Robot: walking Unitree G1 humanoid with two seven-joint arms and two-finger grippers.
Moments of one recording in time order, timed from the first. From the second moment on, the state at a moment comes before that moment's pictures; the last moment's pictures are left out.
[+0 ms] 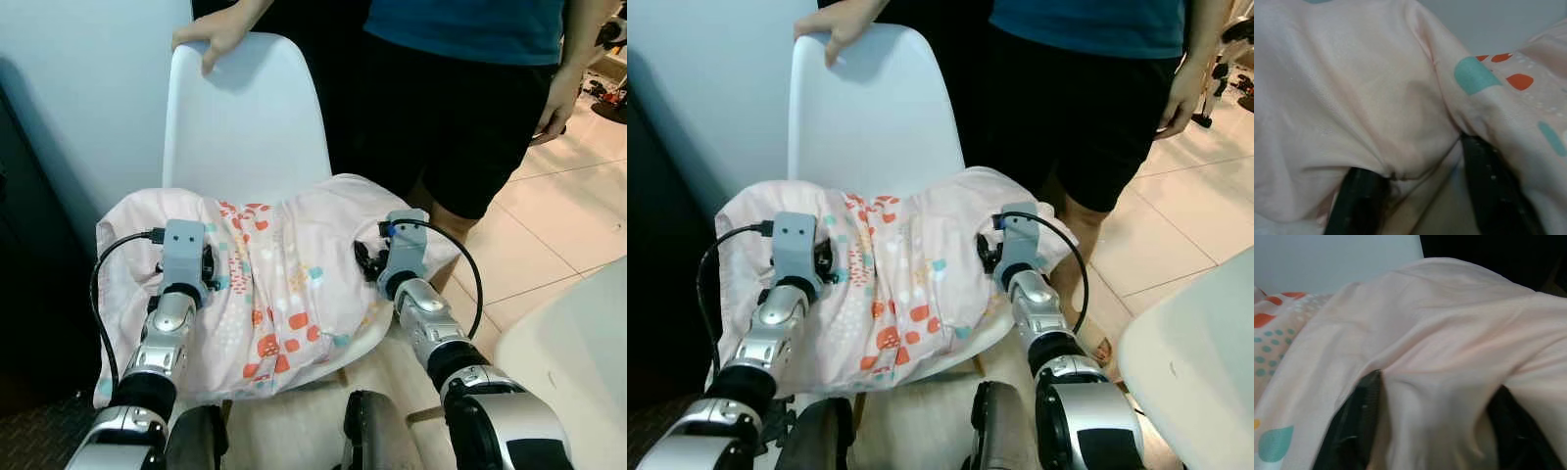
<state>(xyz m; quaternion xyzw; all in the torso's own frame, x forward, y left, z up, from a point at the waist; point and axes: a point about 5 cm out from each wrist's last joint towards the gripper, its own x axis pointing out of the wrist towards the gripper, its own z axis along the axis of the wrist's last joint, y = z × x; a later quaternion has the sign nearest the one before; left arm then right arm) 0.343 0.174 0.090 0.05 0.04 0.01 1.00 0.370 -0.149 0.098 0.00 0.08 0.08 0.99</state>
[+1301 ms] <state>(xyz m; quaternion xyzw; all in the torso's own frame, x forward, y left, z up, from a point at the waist) 0.265 0.271 0.143 0.14 -0.08 0.19 0.97 0.354 -0.192 0.109 0.00 -0.04 -0.01 1.00</state>
